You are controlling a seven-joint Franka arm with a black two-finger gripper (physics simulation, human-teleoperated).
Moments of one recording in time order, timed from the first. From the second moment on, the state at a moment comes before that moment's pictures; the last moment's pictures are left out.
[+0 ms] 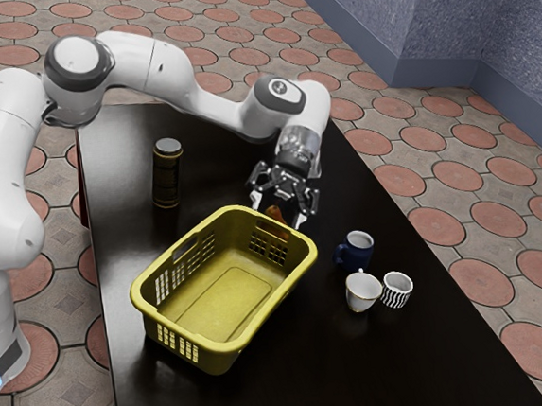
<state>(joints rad) -2.00 -1.07 1.85 -1.49 -0.02 1.35 -1.65</state>
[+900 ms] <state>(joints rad) -2.03 -1.07 1.87 -1.54 -0.02 1.38 -1.60</state>
